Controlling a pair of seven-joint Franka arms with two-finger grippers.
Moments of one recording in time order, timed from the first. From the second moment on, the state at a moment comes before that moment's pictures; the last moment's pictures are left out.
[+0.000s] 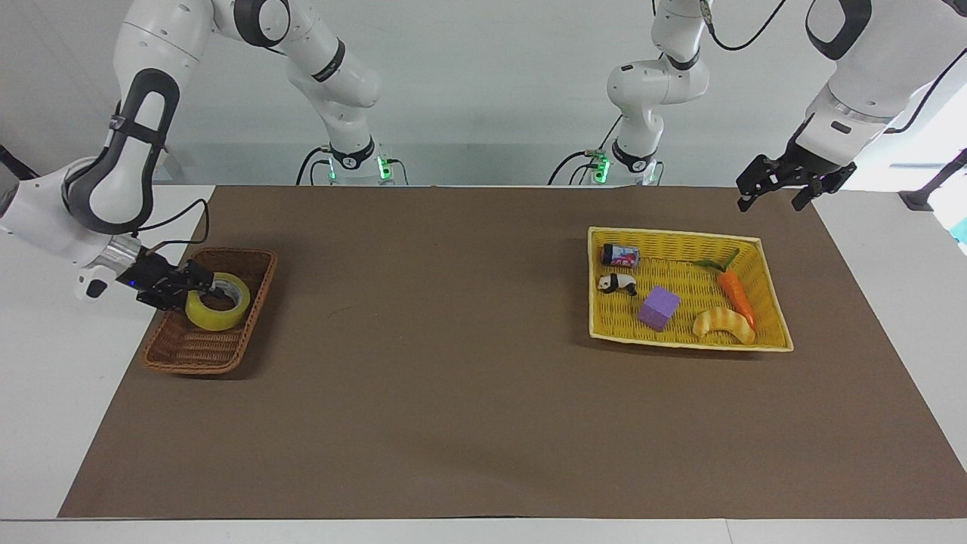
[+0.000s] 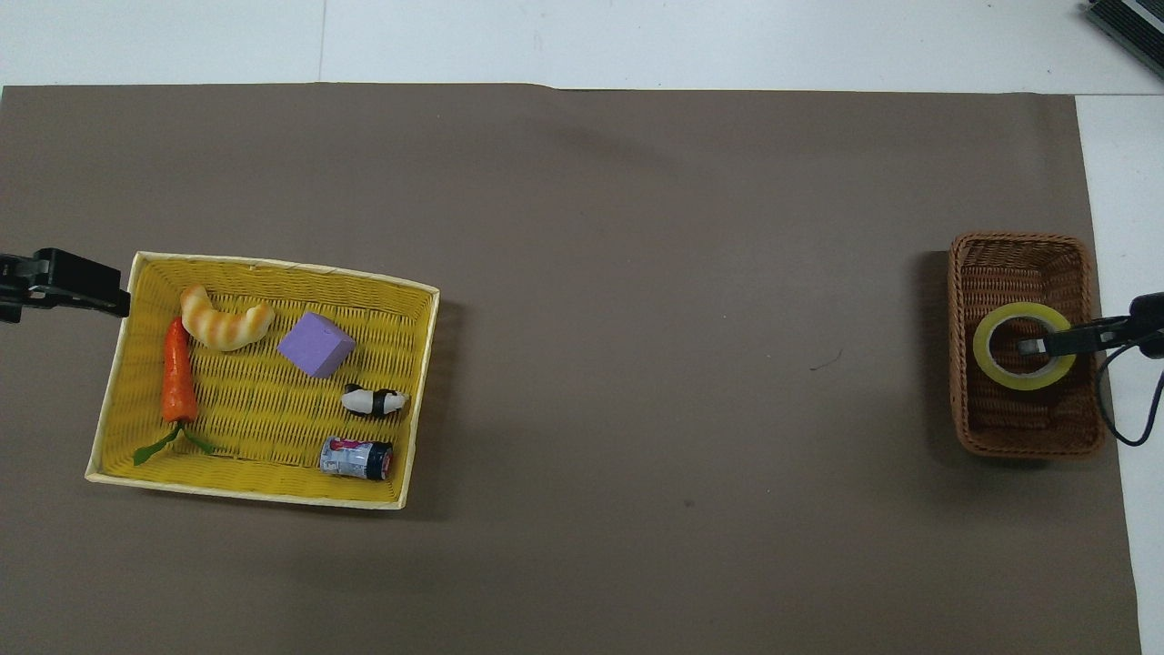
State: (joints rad) left arm 0.09 0.02 -0.12 -1.52 -0.03 1.50 -0.02; right arm -0.45 0.40 -0.07 -1.76 0.43 1.86 -0.90
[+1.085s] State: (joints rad) left arm 0.09 0.02 -0.12 -1.52 -0.03 1.49 -0.02; right arm -0.22 0.23 -0.01 -1.66 0.23 1.99 -0.57
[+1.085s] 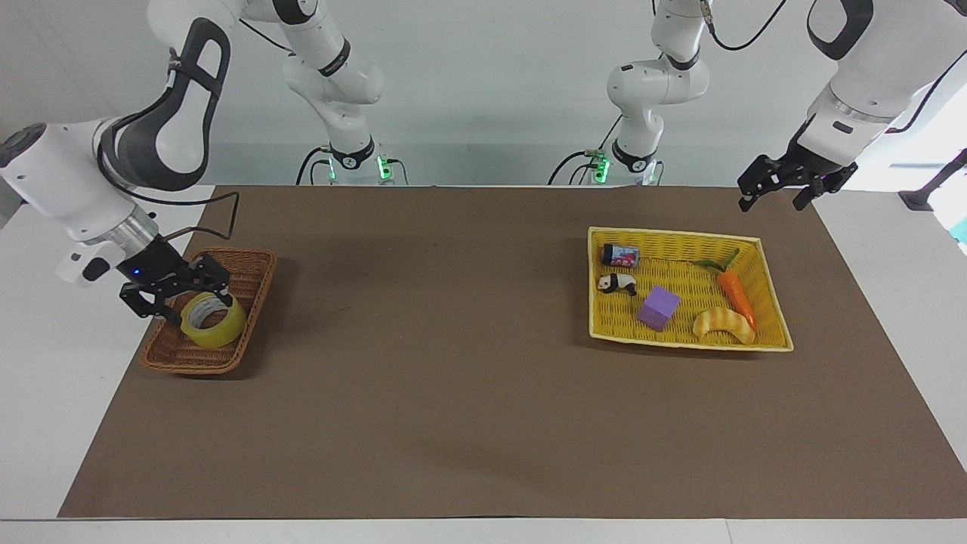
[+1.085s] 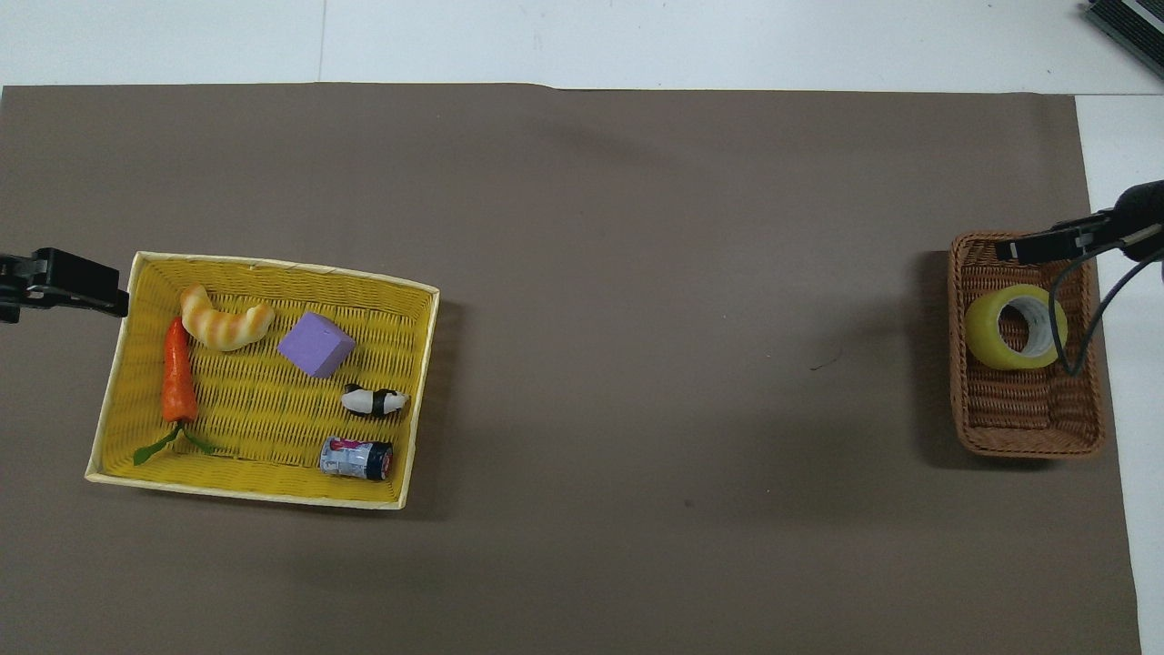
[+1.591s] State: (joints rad) left arm 0.09 0.02 -0.12 -1.52 -0.03 1.49 -0.02; right arm 0.00 0.11 -0.01 -1.66 0.03 1.92 -0.05
